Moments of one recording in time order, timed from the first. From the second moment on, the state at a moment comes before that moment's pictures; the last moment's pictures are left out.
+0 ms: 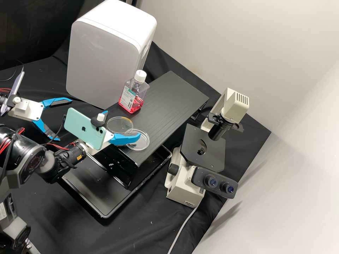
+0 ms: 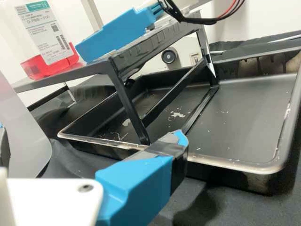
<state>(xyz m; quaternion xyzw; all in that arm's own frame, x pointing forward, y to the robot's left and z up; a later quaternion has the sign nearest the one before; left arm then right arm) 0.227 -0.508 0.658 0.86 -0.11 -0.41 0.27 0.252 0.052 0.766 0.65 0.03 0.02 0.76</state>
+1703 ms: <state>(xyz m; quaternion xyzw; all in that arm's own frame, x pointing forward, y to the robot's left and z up) 0.227 -0.508 0.658 0.86 -0.11 -0.41 0.27 0.252 0.044 0.775 0.65 0.01 0.02 0.76</state>
